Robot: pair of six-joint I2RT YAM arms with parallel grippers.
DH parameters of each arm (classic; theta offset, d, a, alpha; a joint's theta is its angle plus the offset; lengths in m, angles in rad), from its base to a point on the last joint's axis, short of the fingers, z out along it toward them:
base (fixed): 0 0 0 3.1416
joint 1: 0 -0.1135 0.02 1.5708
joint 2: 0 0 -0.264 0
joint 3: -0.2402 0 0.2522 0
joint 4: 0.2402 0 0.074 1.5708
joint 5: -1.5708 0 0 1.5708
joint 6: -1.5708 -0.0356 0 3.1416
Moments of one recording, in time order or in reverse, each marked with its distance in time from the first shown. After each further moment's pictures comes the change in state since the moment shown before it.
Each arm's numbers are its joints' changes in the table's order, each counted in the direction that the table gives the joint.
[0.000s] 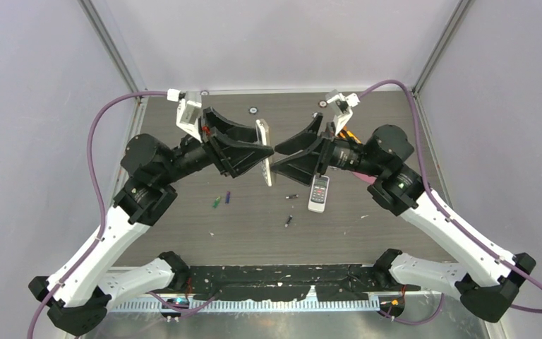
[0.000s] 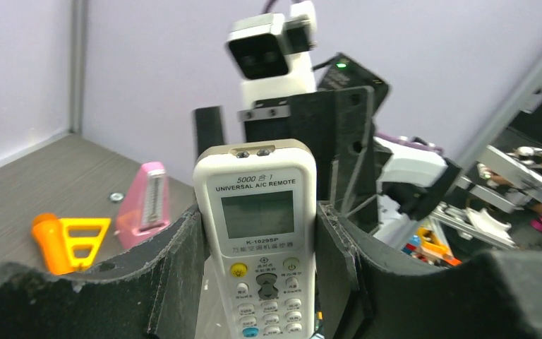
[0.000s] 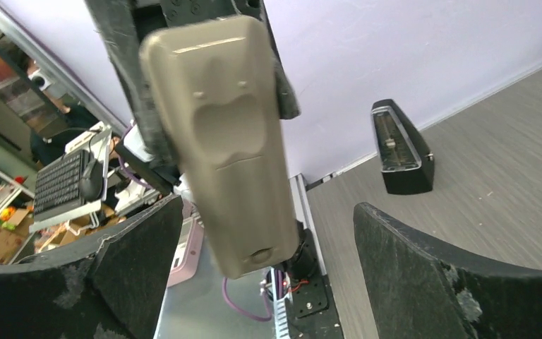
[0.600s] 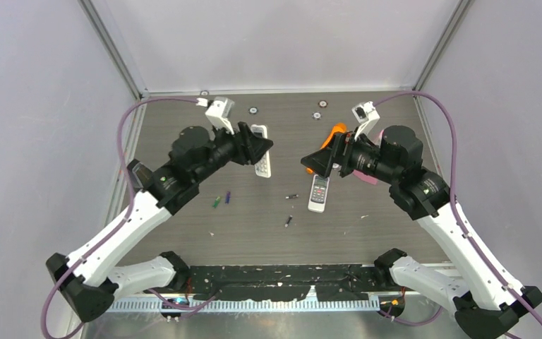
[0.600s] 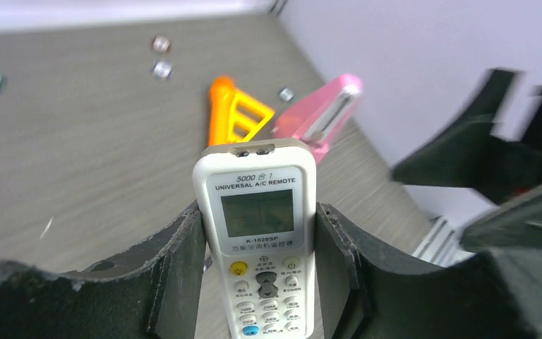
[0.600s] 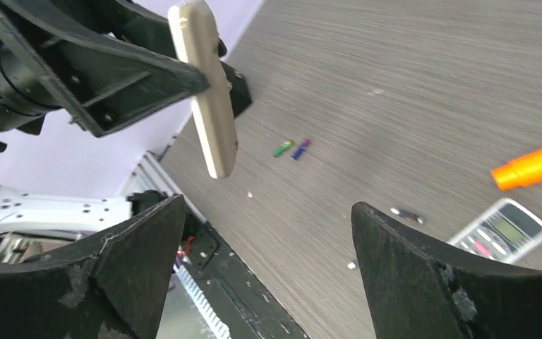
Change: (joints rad) left arm 0.006 0.163 0.109 0.246 0.485 -0.034; right arm 0.209 -0.087 -0.016 0.625 -0.257 0.187
